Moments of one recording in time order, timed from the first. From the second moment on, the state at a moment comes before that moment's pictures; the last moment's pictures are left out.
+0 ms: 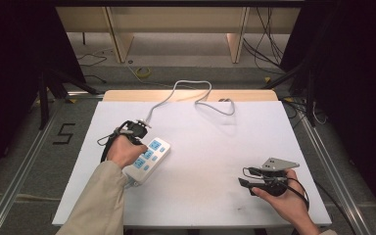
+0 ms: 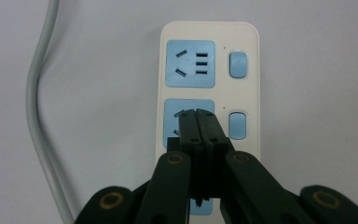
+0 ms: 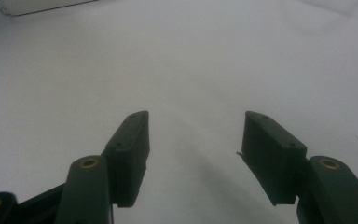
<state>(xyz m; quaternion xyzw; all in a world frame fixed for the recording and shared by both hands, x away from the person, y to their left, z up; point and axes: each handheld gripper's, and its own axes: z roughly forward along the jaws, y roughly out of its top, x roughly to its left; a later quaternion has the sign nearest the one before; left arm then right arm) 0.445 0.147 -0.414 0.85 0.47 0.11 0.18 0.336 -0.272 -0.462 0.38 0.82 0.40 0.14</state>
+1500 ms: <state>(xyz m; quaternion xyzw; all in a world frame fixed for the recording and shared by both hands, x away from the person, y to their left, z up) 0.460 0.123 -0.414 0.87 0.45 0.12 0.18 0.336 -0.271 -0.462 0.37 0.82 0.40 0.15</state>
